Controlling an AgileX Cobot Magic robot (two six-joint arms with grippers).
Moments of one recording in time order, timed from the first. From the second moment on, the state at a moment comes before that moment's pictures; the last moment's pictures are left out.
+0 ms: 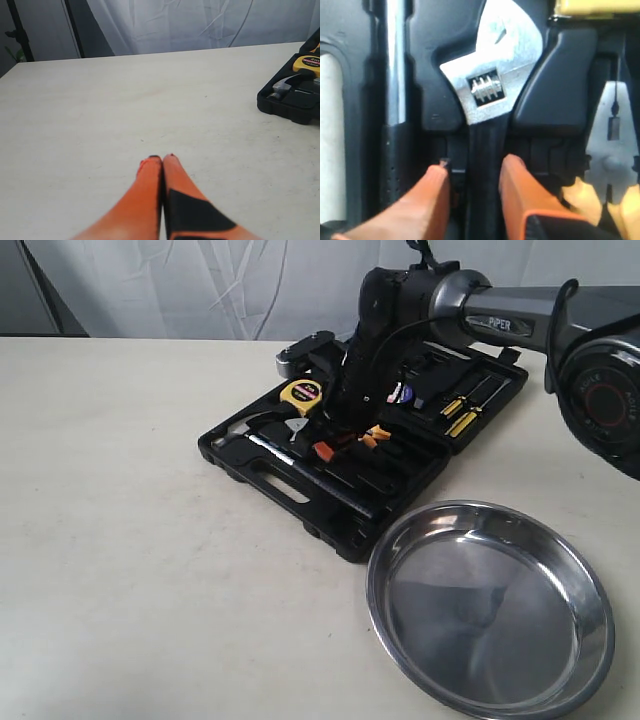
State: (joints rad) left arm 0.01 0.00 0.00 0.31 0.35 -0.28; right arm 0.48 2.36 -1.87 0.26 0.96 -0.52
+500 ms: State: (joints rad) left arm 0.01 0.00 0.00 0.31 0.35 -0.28; right arm 0.49 2.40 -1.88 0.23 0.92 -0.50
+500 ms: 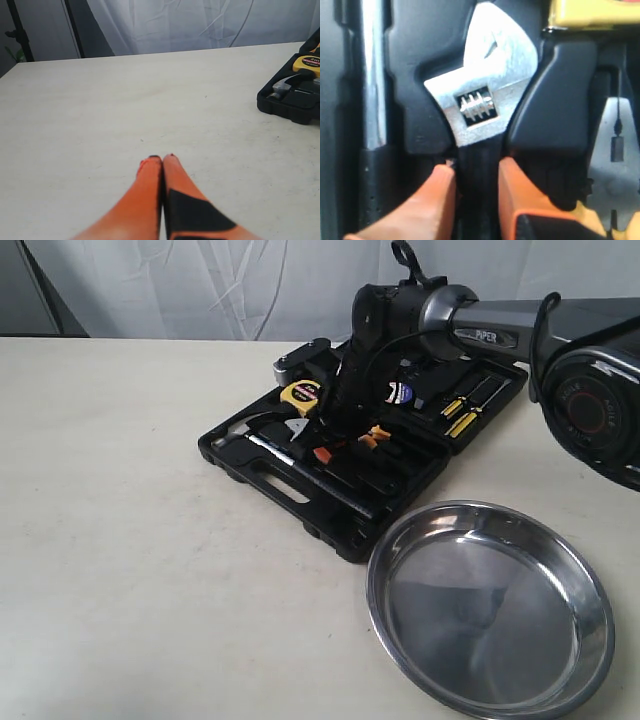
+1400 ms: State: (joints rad) left arm 0.01 0.00 0.00 0.31 0.35 -0.28; right arm 0.48 2.04 -1.77 0.10 1.12 -0.31
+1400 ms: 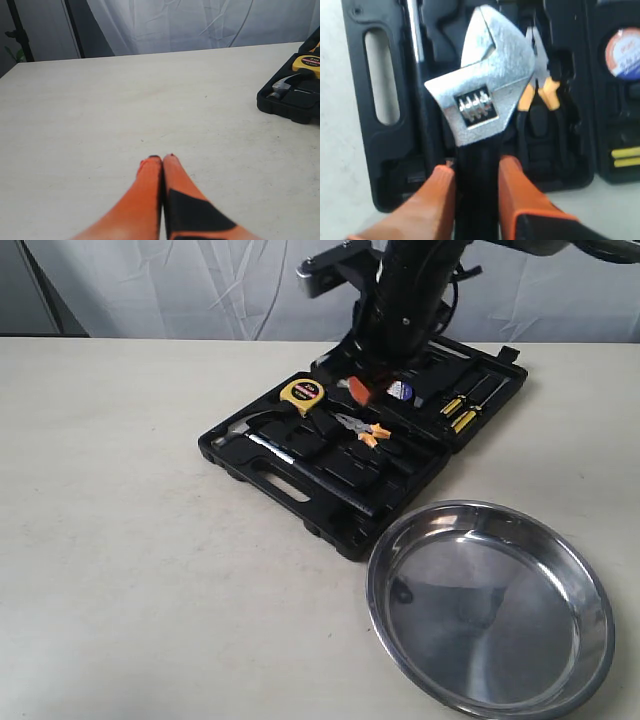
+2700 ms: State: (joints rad) left arm 0.01 0.00 0.00 0.31 0.35 -0.28; right arm 0.48 1.69 -0.69 0.14 0.48 -0.05
